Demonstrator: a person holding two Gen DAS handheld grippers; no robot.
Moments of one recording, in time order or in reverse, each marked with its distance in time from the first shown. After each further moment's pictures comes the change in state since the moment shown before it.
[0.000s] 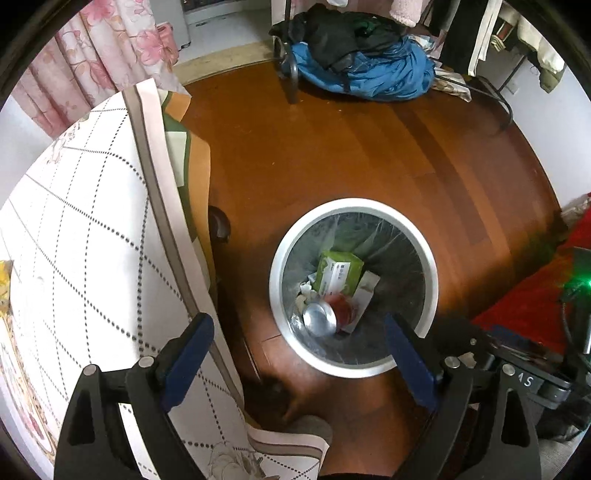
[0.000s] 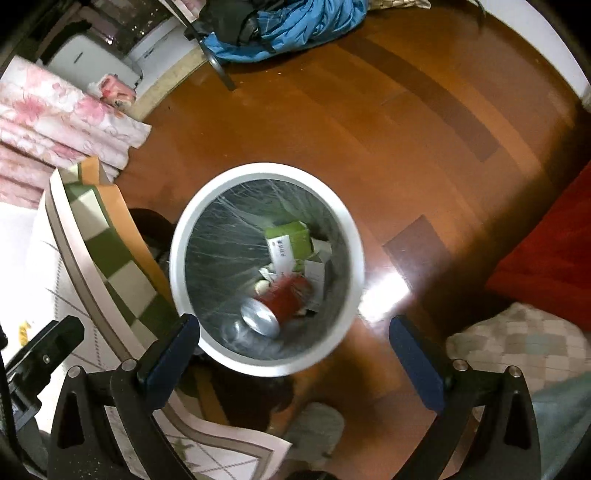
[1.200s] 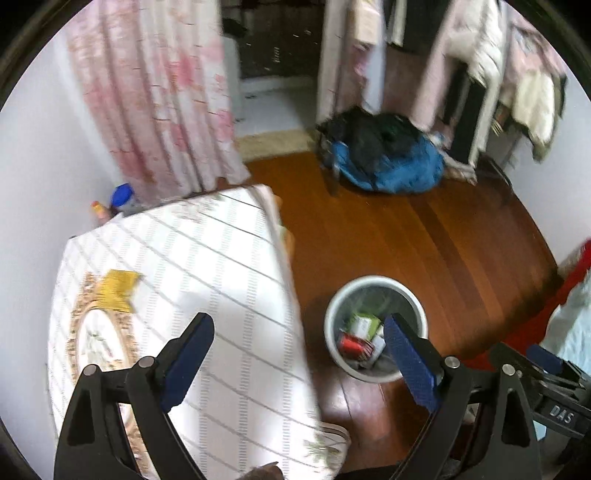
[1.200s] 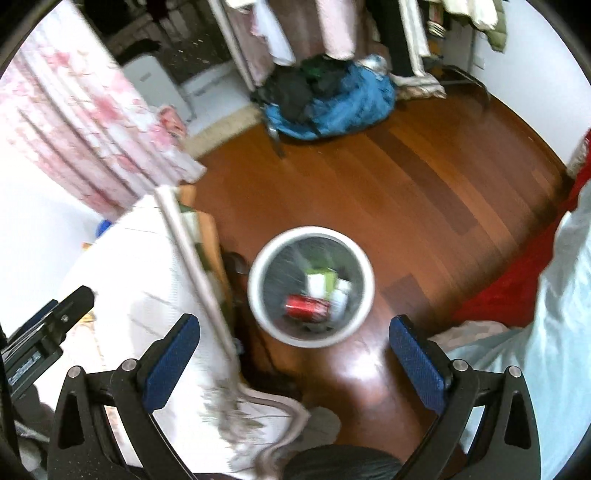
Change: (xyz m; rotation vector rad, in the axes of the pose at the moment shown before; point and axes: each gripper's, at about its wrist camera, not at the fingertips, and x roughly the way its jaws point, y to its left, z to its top) left arm -0.195 0.080 -0.037 -0.119 -0.327 0.080; right arm -0.227 0.102 -0.083 -0.155 -0.280 0.068
